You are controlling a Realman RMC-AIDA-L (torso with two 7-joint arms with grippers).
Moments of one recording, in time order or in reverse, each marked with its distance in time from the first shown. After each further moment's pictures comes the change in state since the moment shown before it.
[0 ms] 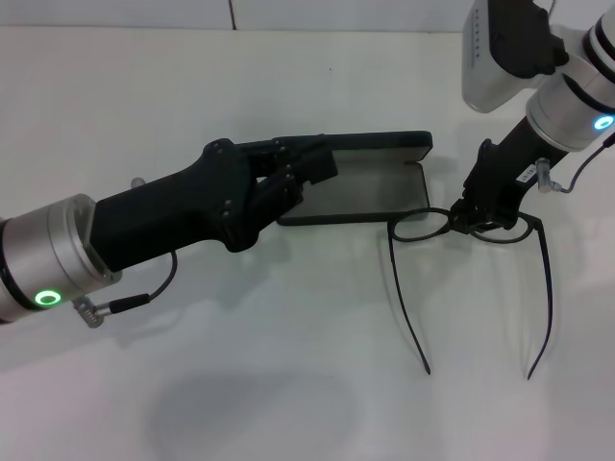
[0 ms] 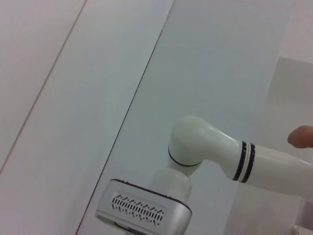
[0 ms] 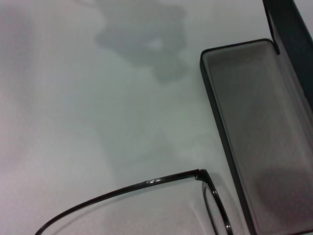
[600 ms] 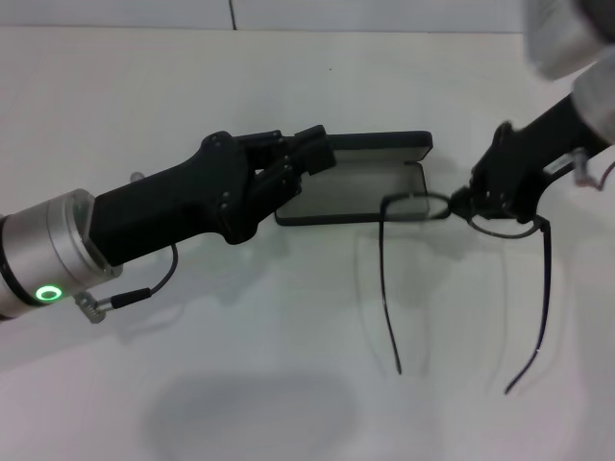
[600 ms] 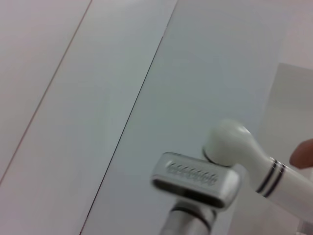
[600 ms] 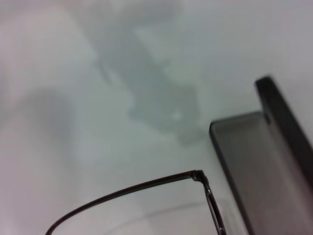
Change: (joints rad) left arm -0.014 -0.001 -0.007 -0.026 -0.017 0.007 0.014; right arm -0.246 0.009 -0.019 -0.487 0.180 -0.221 0.100
